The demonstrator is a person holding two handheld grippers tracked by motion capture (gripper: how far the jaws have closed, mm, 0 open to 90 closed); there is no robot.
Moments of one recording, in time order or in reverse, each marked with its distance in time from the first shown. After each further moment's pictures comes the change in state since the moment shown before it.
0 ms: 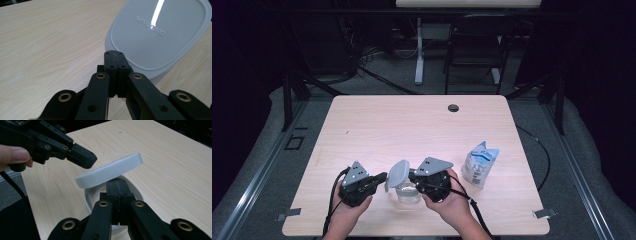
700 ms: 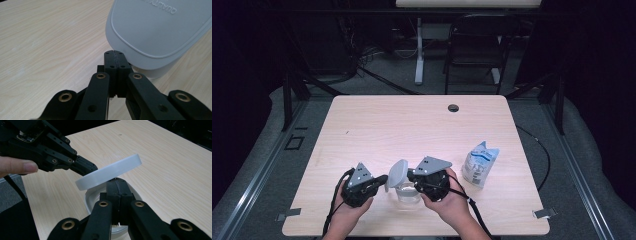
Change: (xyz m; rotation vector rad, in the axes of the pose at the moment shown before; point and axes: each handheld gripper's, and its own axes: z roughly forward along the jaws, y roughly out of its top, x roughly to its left) left arm 0.001 -0.006 0.008 0.069 0.015 0.062; right arm 0.001 0.004 0.001 -0.010 -0.004 -0.002
